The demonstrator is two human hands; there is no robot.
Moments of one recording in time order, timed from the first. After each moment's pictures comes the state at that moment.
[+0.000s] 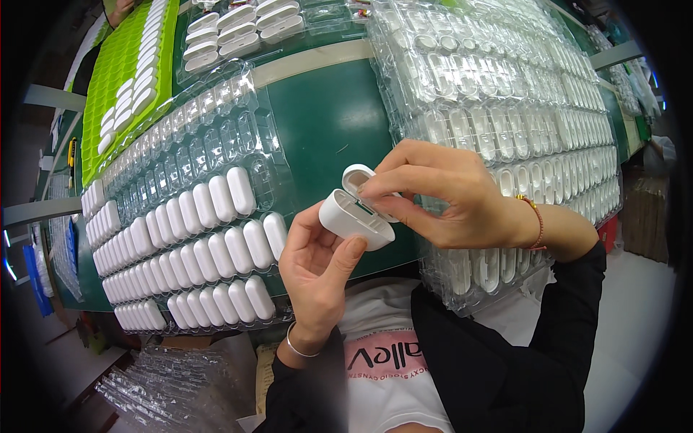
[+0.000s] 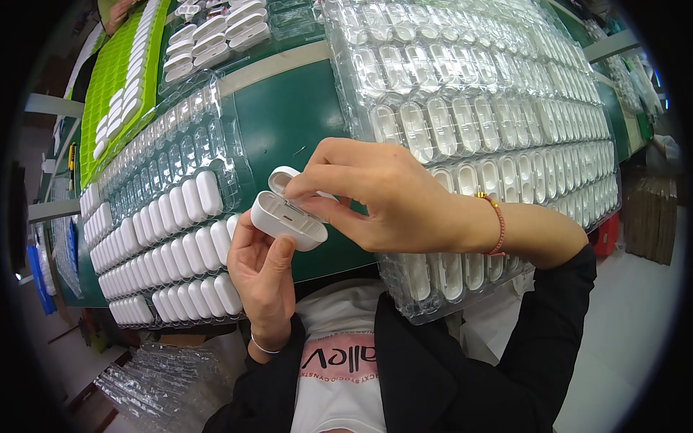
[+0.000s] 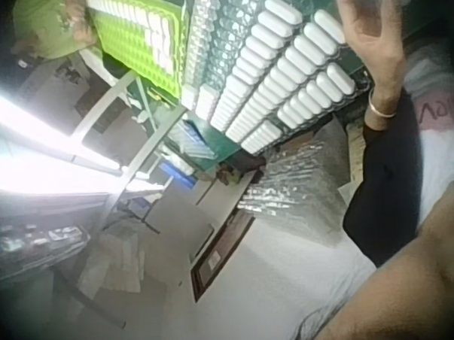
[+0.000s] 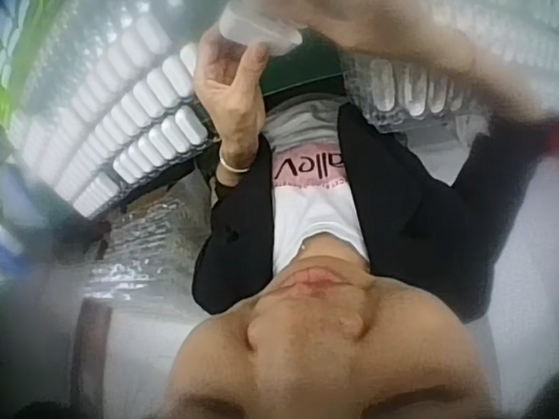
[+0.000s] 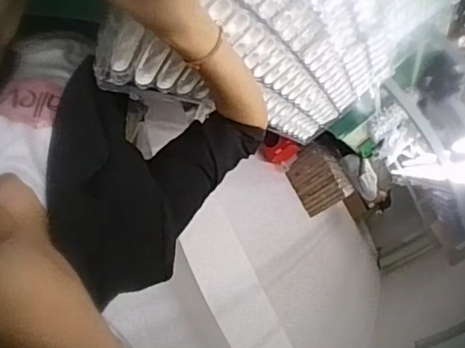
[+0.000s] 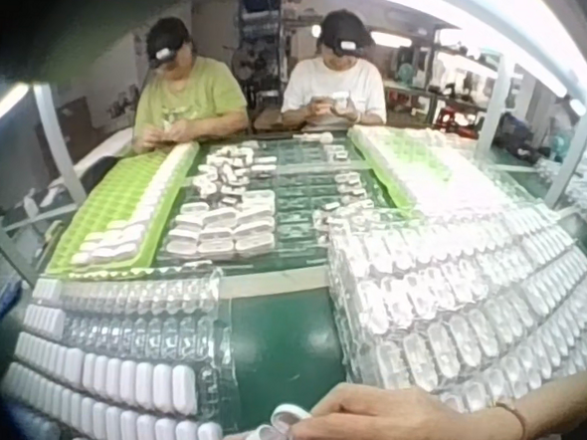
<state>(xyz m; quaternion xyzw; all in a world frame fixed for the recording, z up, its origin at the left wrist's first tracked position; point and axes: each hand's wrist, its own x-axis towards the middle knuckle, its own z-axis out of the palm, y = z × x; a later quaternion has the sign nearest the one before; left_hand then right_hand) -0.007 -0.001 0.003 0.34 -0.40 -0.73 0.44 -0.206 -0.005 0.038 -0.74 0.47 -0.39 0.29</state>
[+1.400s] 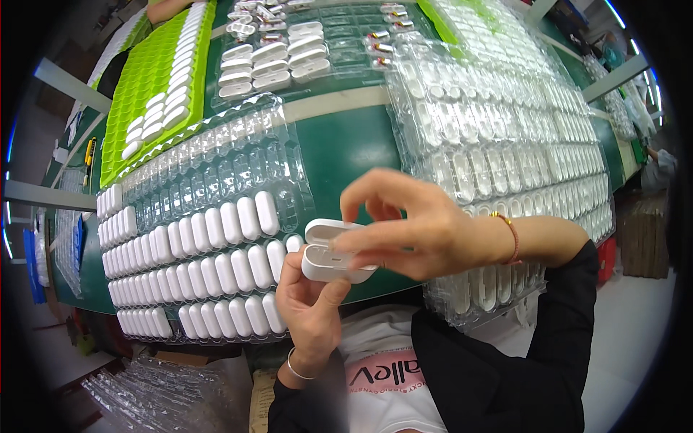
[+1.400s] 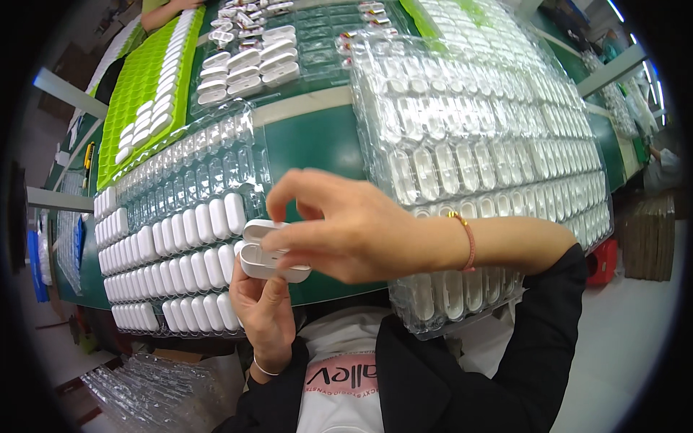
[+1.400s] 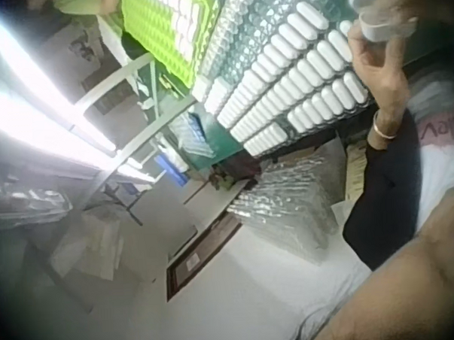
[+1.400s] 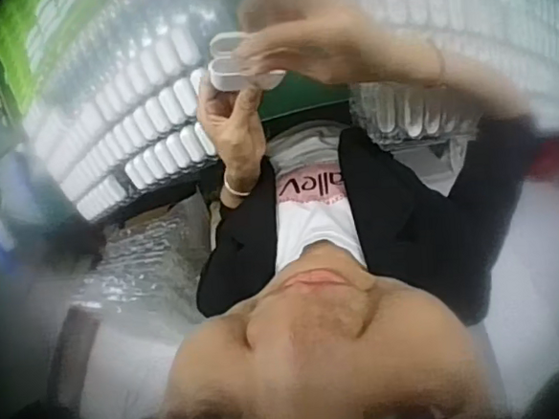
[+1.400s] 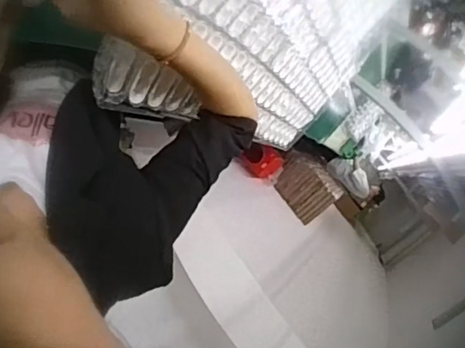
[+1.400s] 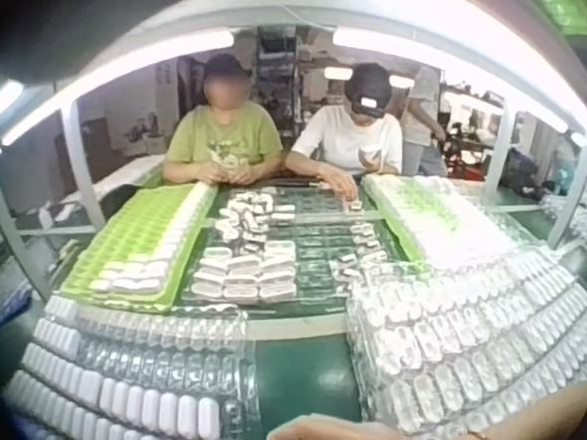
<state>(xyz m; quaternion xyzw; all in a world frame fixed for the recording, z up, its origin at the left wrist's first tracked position) 0.019 0.003 0.016 0.32 -0.32 -0.72 0.52 -0.174 -0.029 0.059 -0.81 0.37 -0.40 0.24</state>
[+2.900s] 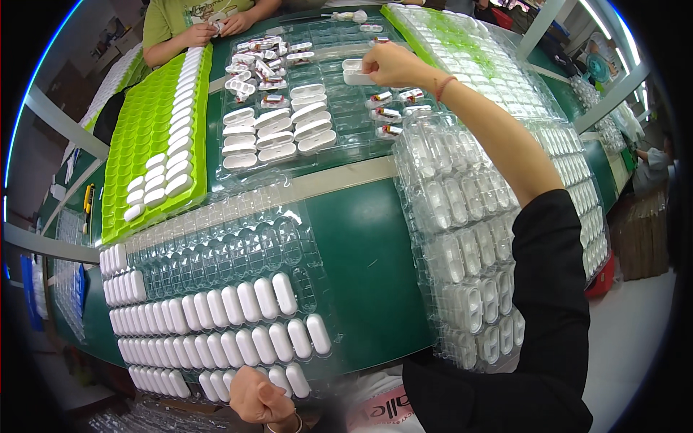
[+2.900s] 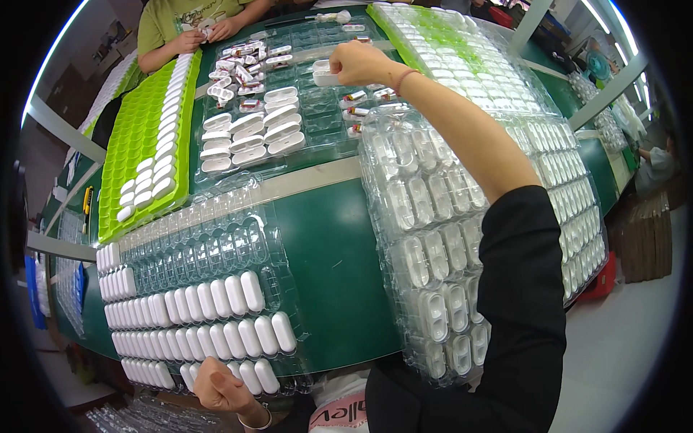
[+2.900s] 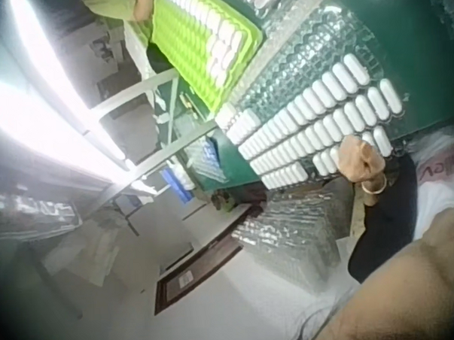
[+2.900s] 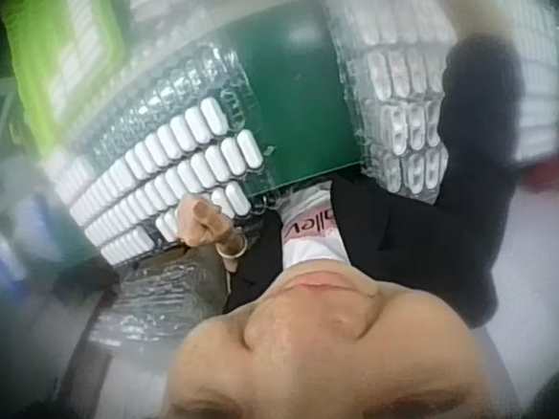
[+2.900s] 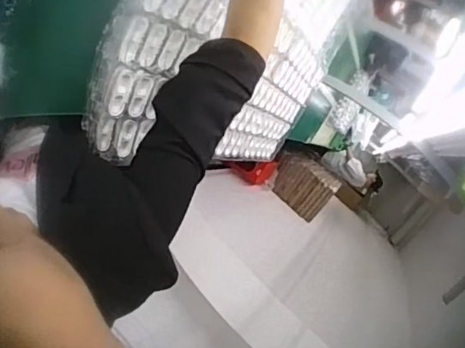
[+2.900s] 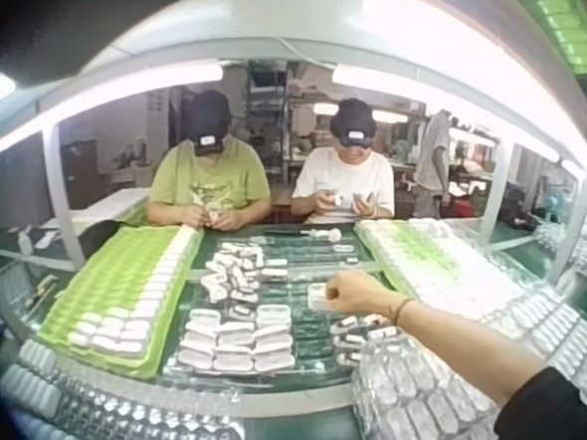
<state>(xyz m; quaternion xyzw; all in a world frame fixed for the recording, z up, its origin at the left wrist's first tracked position) 0.113 -0.036 0.009 0.43 -0.72 -0.14 0.52 -0.342 -0.331 0.035 -0.77 0.61 -0.16 0.01</state>
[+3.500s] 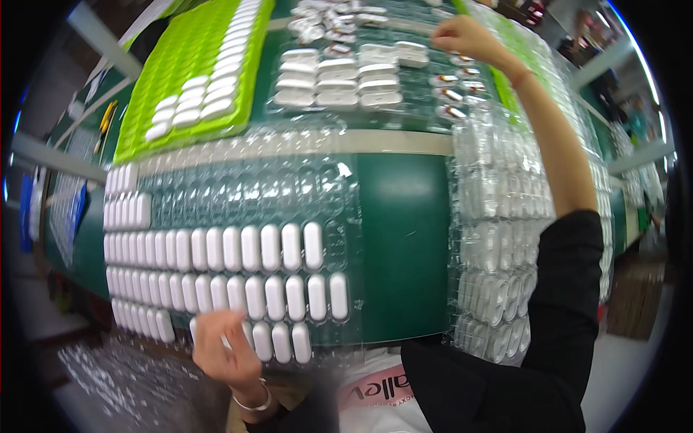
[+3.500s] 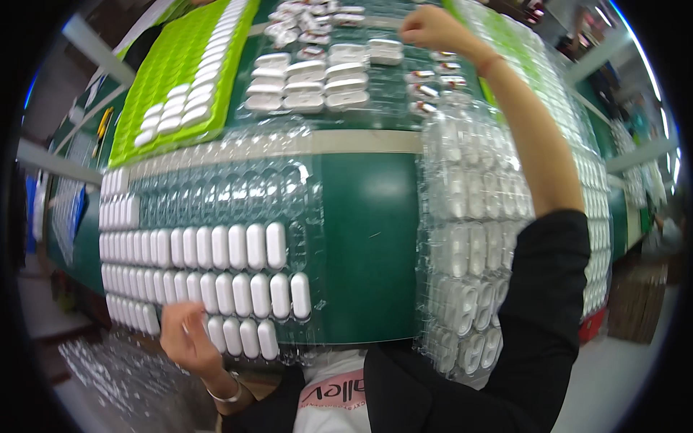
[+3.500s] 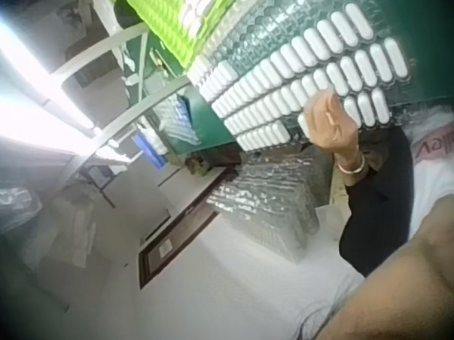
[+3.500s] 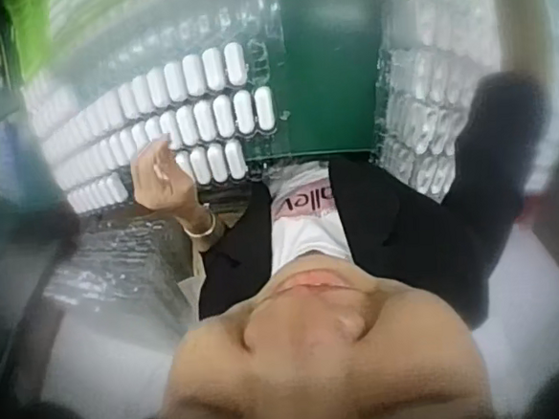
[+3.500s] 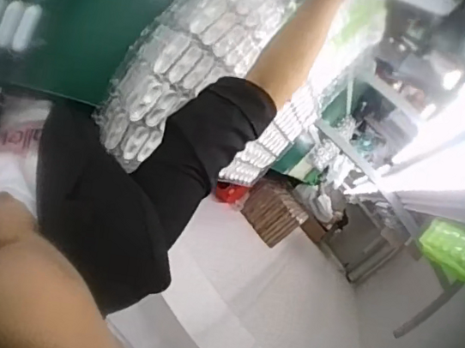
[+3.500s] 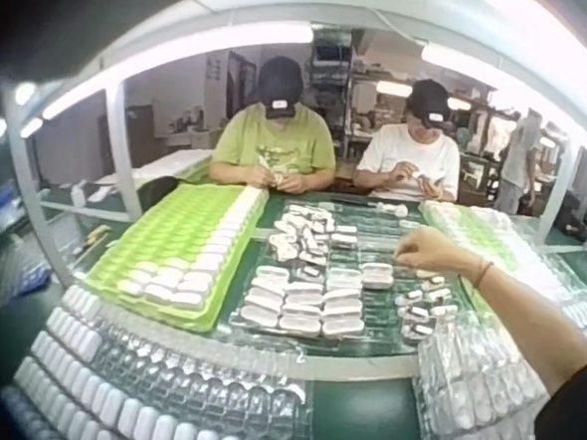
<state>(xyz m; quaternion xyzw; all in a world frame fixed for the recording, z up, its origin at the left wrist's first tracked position) 0.153 -0.046 0.023 0.53 -0.71 -0.08 0.45 -0.340 -0.356 0.059 -0.82 0.55 -0.14 0.10</state>
